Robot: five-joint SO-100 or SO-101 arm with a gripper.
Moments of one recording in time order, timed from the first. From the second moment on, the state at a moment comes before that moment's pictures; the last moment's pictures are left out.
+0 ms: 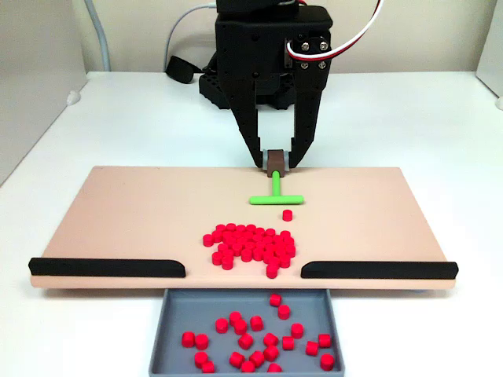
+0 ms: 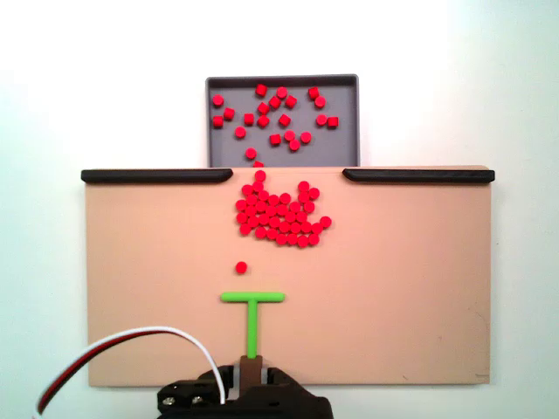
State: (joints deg) arm -4.1 97.3 119.4 66.6 -82.2
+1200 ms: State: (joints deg) arm -2.9 84.9 105.6 66.1 -81.8
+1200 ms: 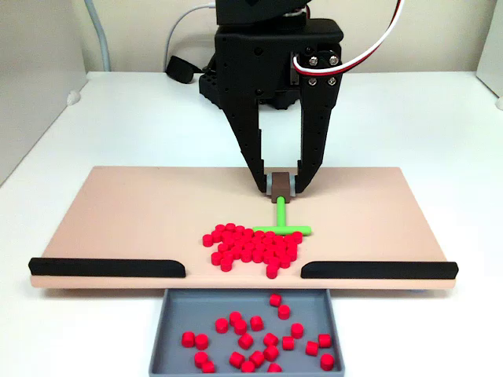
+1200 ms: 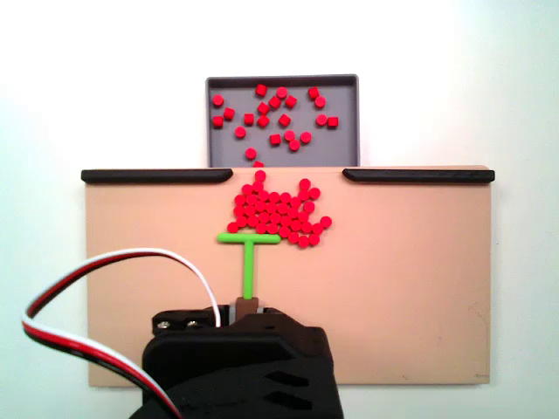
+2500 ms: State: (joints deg) arm -0.8 103.7 106.6 84.6 -86.2
